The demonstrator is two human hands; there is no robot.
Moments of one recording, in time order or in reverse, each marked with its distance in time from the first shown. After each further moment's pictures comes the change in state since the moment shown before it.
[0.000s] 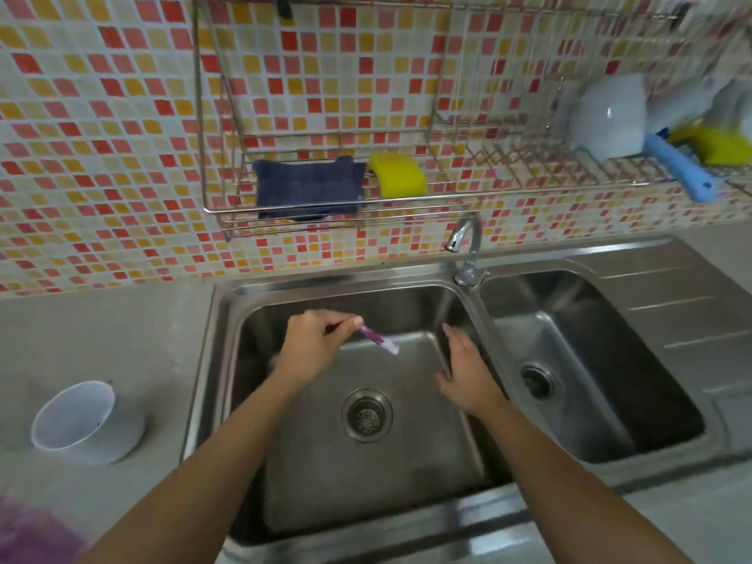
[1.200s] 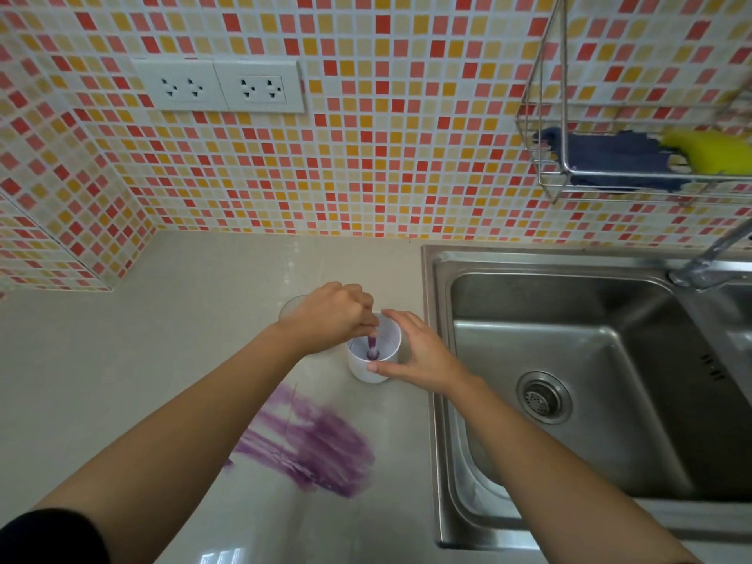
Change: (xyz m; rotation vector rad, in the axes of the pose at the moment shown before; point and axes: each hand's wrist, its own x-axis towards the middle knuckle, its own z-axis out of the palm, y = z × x) left_hand -0.090 -0.213 -0.255 0.867 -0.303 0.518; right_hand -0.036 -0.341 0.201 0.219 -0.350 -0.481
